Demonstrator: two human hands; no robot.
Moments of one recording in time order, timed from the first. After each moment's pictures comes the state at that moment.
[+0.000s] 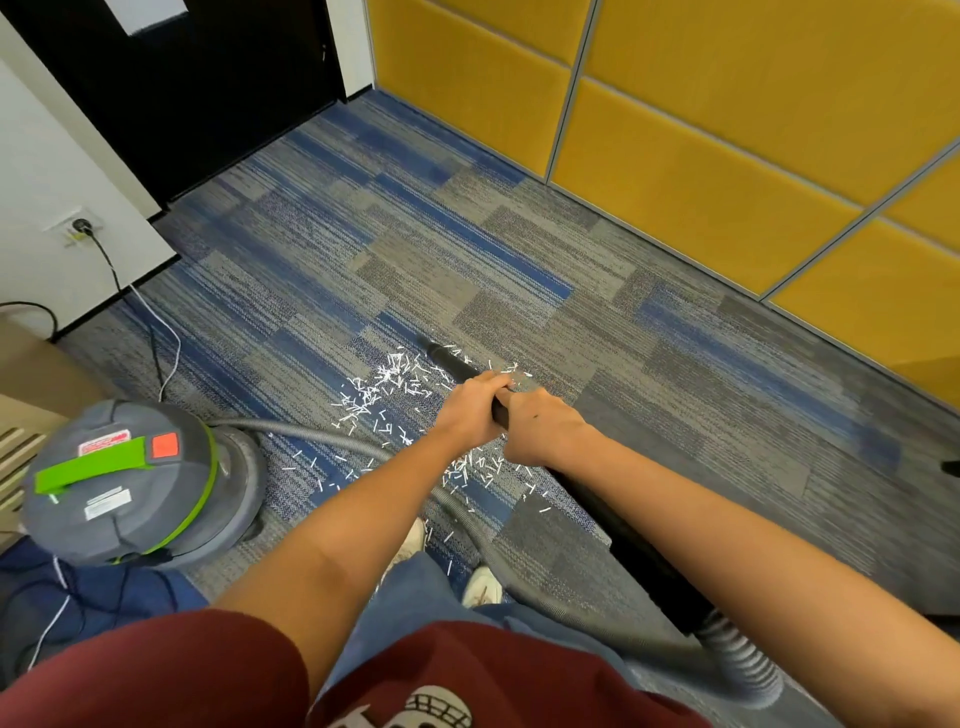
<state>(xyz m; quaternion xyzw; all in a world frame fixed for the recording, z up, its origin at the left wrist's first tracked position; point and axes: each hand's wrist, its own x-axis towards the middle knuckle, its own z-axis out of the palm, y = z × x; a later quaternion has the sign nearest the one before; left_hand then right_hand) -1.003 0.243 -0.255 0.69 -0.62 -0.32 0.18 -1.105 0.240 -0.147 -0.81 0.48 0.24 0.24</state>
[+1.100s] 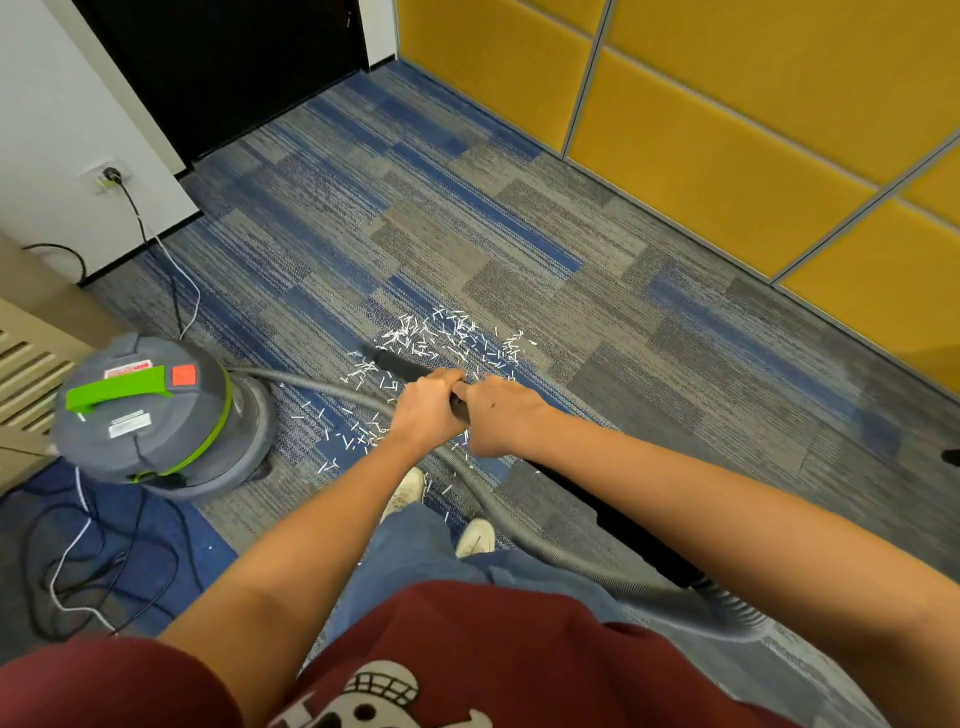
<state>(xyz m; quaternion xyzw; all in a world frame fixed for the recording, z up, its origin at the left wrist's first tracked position) -1.021 0.363 -0.245 0.77 -0.55 -0.27 0.18 -1.119 0.332 -0.143 -0.87 0.37 0.26 0.20</state>
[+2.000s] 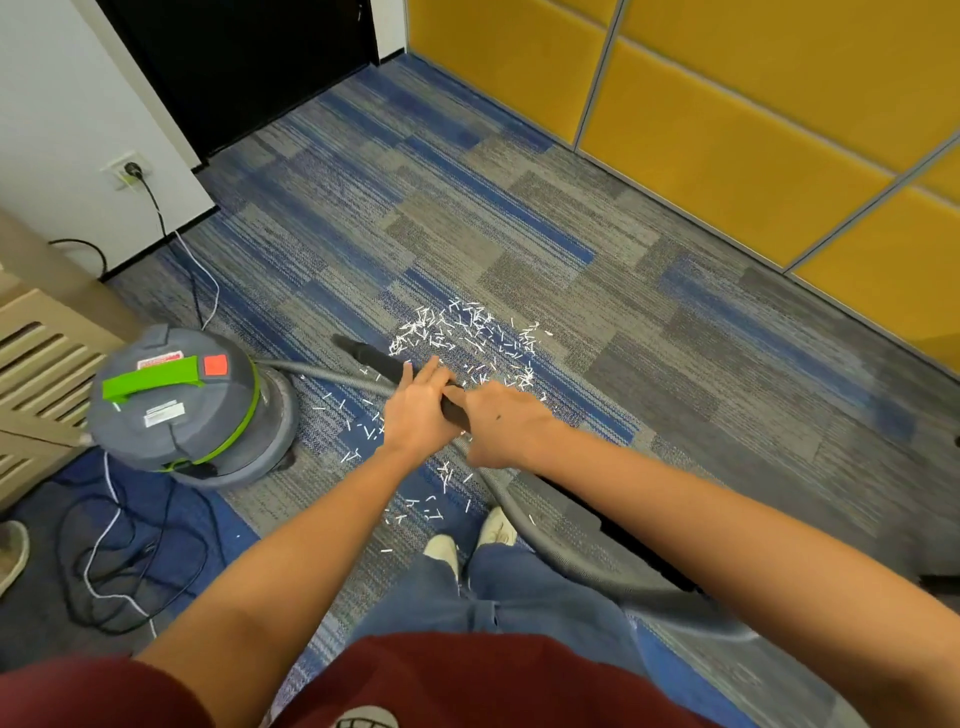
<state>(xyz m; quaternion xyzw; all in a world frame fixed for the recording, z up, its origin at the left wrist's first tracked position) -0.977 0.421 -0.251 0.80 -0.53 -0.24 0.16 -1.083 0.387 -0.138 -0.88 0.36 0.23 0.22</state>
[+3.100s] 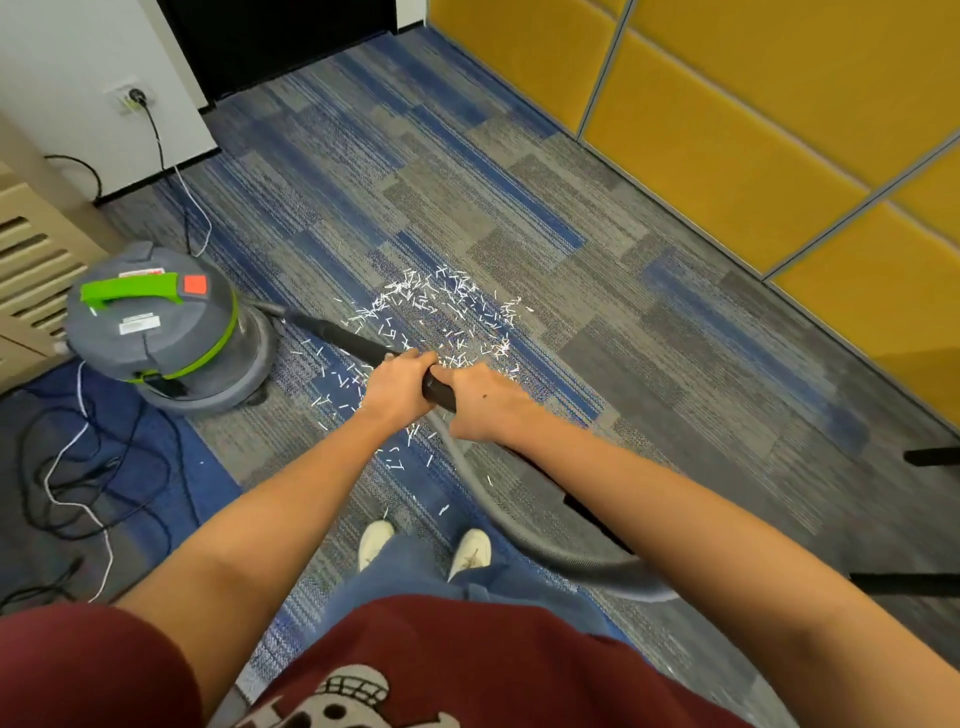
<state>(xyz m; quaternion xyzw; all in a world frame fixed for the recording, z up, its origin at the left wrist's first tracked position) -1.050 0.478 -0.280 0.80 -0.56 -0.21 0.11 -1.176 0.439 -0.171 -0.89 0.34 0.20 0.24</state>
